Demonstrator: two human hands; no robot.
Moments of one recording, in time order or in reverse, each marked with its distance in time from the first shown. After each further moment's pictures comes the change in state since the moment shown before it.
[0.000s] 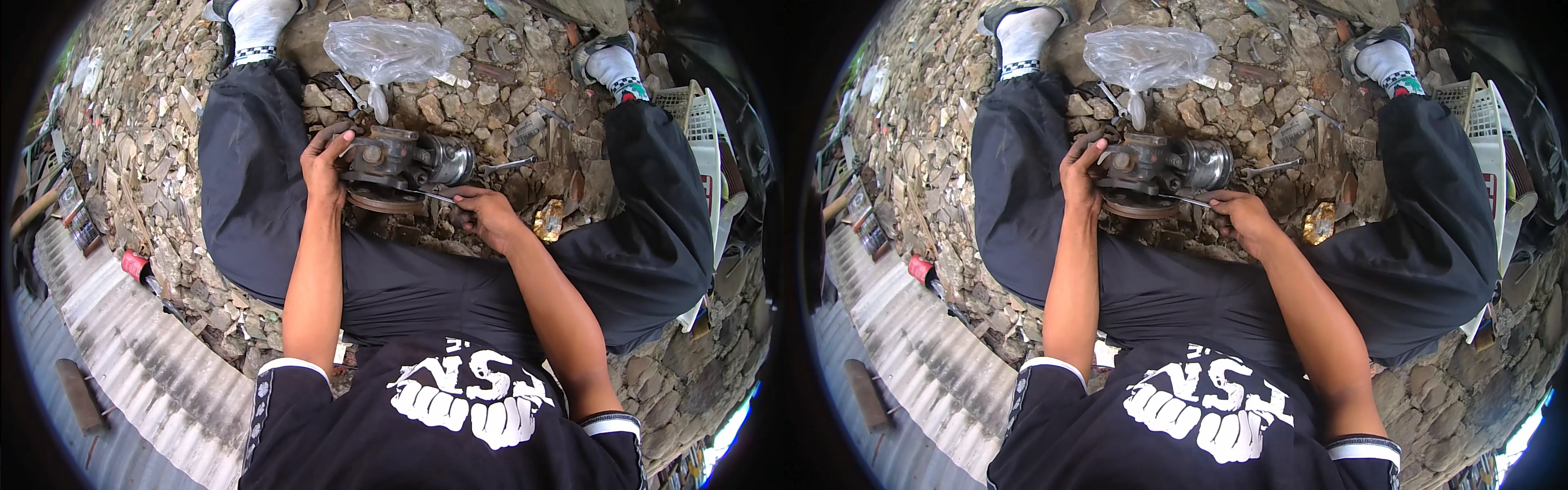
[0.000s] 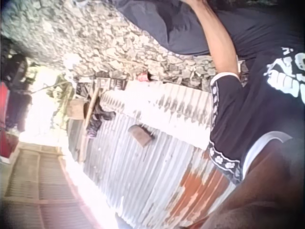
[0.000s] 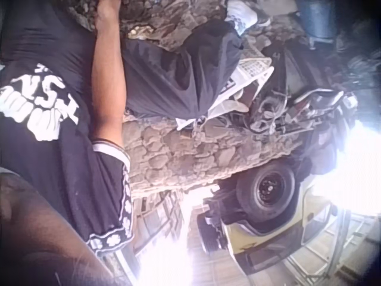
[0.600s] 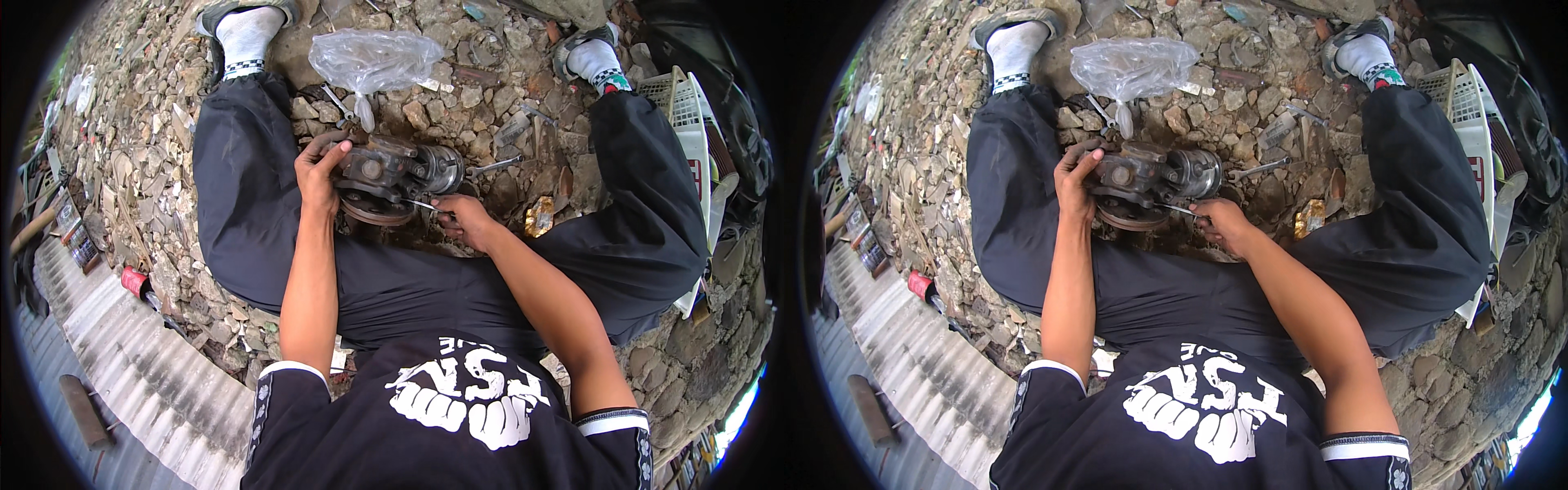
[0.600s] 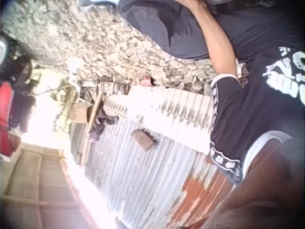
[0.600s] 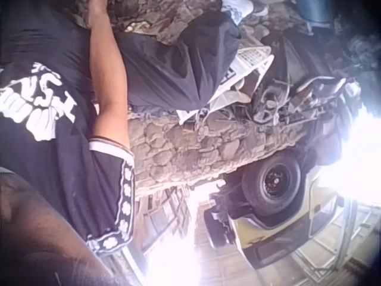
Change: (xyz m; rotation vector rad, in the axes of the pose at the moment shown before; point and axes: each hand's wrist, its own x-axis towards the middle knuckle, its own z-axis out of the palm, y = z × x) left_hand -0.004 0.002 0.006 0.041 -0.133 0.087; right_hand 0.028 0.021 -0.002 0.114 -0.027 0.092
